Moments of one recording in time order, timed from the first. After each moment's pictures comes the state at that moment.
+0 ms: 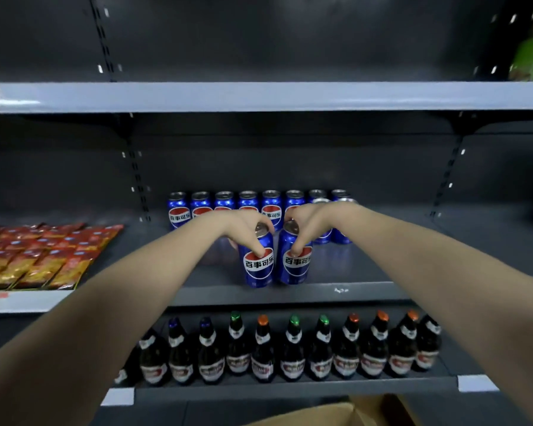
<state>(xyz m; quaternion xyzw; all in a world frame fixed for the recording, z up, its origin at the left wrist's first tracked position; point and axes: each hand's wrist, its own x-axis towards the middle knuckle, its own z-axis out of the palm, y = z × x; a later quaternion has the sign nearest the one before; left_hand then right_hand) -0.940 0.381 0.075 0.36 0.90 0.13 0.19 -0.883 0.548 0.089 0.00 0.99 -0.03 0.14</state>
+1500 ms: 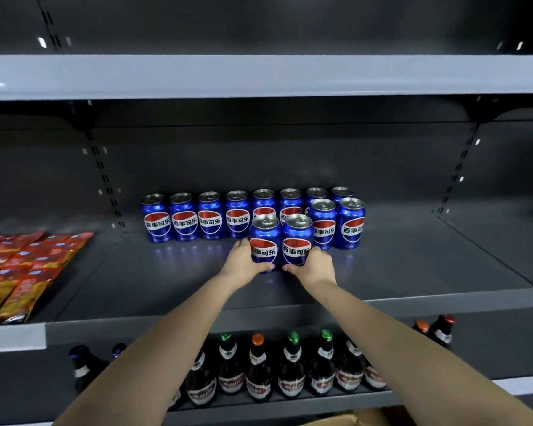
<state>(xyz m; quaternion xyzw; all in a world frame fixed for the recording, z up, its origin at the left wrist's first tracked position) -1.011 0.430 -0.062 0.22 0.89 0.39 0.04 -0.935 0.572 -0.066 0.29 0.88 -0.35 -0.13</state>
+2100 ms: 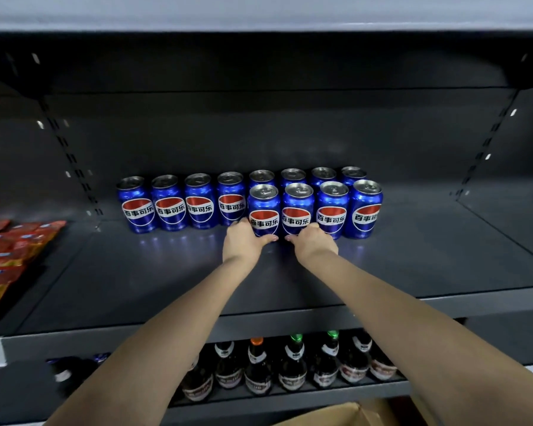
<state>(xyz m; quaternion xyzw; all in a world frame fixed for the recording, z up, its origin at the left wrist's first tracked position) -1.057 0.469 -0.077 0.13 0.91 0.38 -0.04 -0.997 0.594 -0.066 0.32 0.92 -0.22 -0.02</state>
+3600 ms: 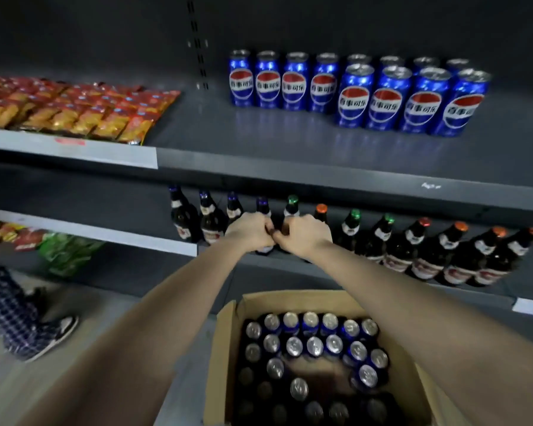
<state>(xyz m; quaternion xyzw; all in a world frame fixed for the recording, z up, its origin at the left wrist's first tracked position) -0.881 0.274 -0.161 0.13 0.95 0.20 0.18 -0.840 0.405 -0.154 0.01 0.99 -0.13 0.07</state>
